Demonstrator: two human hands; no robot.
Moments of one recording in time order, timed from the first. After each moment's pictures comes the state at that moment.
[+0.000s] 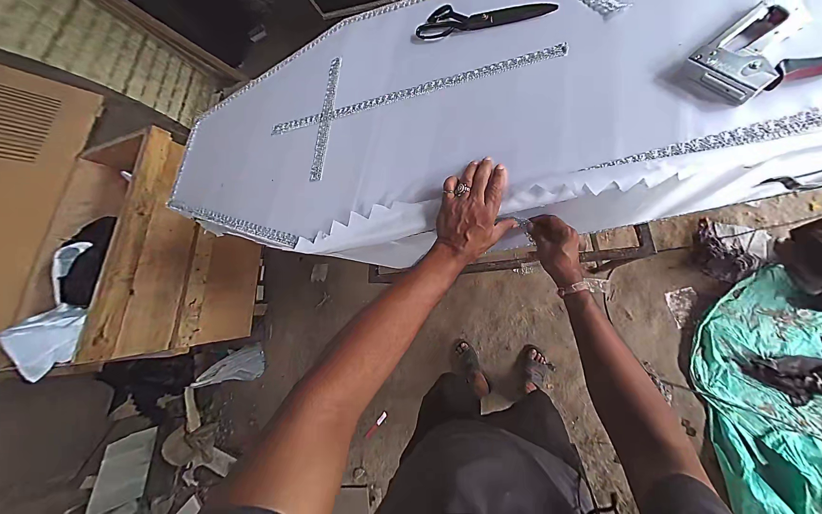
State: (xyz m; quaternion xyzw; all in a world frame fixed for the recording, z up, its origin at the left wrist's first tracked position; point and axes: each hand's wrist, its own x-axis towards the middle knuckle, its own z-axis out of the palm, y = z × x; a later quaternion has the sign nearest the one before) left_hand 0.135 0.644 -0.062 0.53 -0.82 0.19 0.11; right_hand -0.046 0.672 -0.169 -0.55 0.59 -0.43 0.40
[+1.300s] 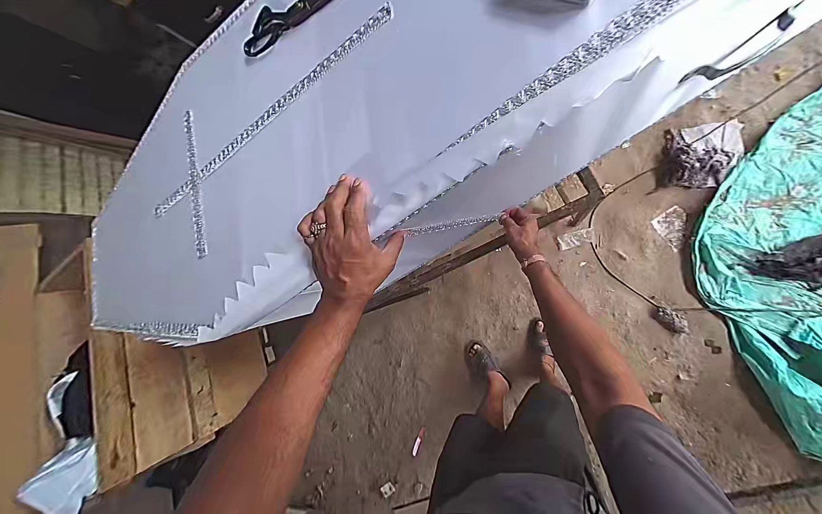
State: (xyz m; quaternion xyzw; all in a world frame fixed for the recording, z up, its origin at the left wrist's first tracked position) left_hand 0.137 0.647 -0.064 0.53 -0.81 0.21 0.10; right_hand -0.093 0.662 -0.345 -0.29 0.65 -0.46 0.53
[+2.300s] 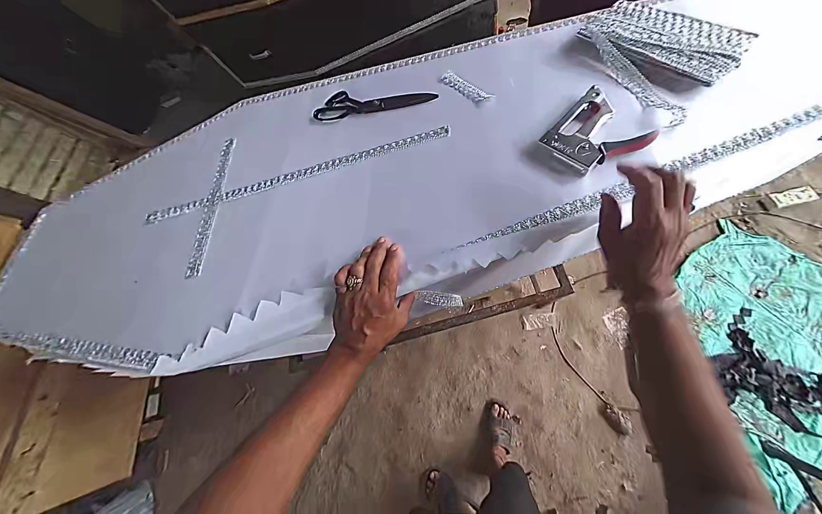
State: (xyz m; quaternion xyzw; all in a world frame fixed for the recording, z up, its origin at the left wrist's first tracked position) left_hand 0.136 0.647 -0.068 0.54 -0.81 0.20 0.12; right_hand -0.265 0.629 -0.035 -0.64 0.66 -0.38 -0.08
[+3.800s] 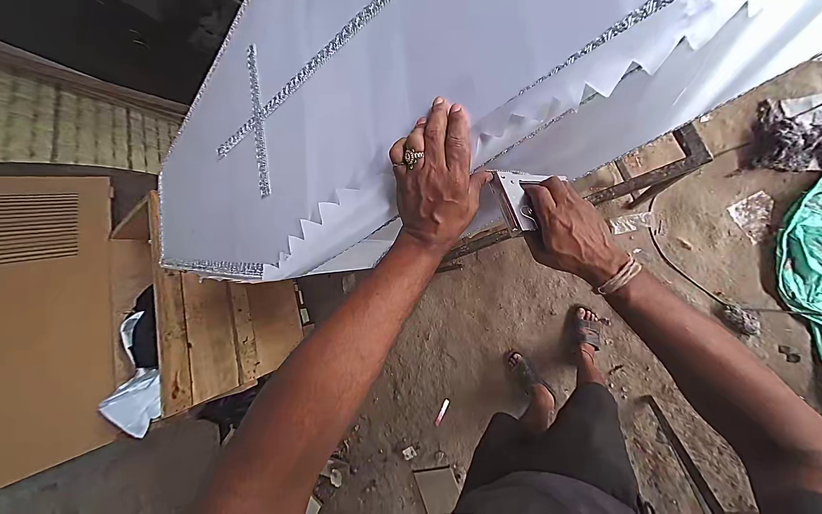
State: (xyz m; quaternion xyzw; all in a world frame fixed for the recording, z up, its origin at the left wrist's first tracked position) left_hand 0.145 0.645 -0.073 0.48 -0.83 0.26 0.12; right_hand -0.039 0.718 -0.179 -0.76 0.54 -0.32 0.16
